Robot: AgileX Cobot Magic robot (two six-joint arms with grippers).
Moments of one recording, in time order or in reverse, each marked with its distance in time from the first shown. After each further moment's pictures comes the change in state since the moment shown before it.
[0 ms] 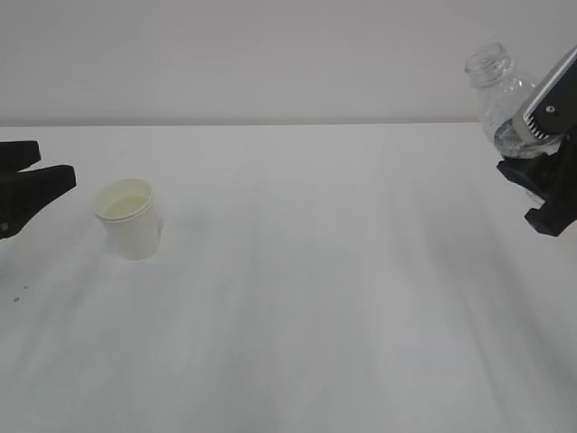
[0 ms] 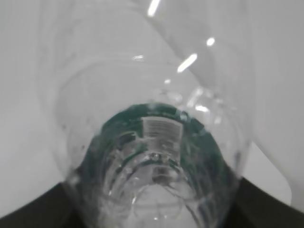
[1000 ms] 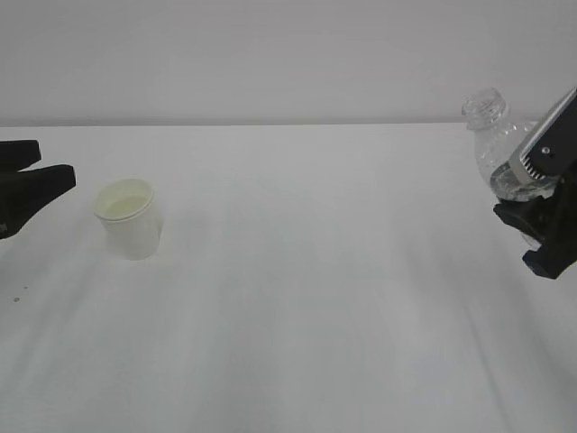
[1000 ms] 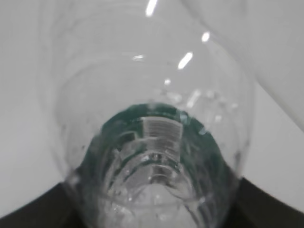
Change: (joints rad) left arm 0.000 -0.013 0.002 0.011 0.000 -0.008; right arm 0.000 0.011 0.072 0.000 -0.025 0.050
